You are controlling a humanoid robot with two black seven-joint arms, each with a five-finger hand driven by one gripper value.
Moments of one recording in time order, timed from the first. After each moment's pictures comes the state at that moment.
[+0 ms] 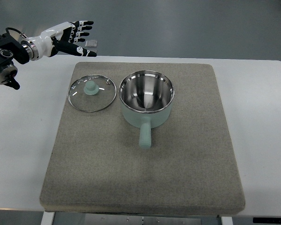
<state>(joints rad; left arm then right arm) -1.10 0.55 -0.31 -0.75 0.51 -0.26 -0.19 0.04 0.00 -0.06 0.16 0.02 -0.07 0.11</state>
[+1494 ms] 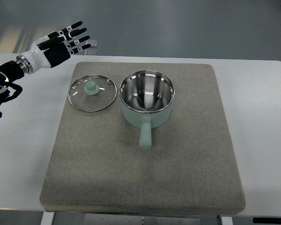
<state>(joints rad) -0.90 0.42 -0.77 -0.56 -0.08 -0.61 0.16 0.04 0.00 -0.06 0.16 0.02 -0.07 0.11</state>
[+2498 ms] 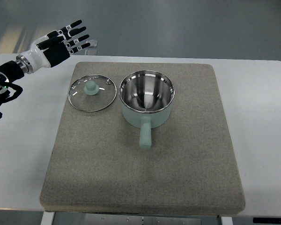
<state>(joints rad) -0.90 0.42 -0.77 -0.56 -0.07 -0.61 0.14 0.04 0.00 -0.05 0.16 0.03 -0.06 0.11</state>
